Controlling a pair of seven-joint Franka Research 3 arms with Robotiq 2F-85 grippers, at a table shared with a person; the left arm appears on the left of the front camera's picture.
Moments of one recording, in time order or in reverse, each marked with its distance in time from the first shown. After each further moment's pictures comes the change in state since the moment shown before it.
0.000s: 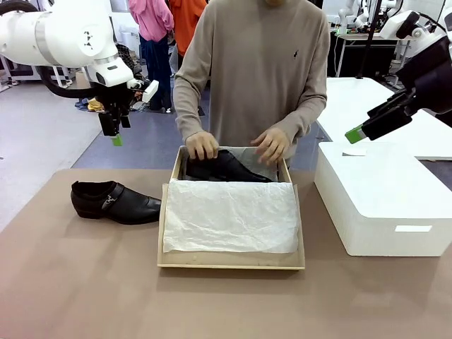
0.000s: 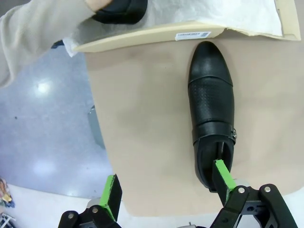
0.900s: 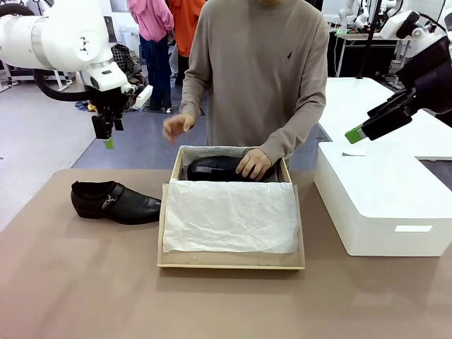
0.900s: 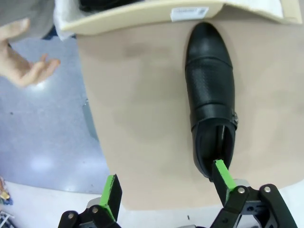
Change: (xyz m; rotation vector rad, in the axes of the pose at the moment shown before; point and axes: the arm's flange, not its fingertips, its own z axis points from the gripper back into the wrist) left arm -0.027 -0.001 -0.015 -0.023 0.039 -0.007; right arm 0.000 0.000 0.000 0.000 0.000 0.000
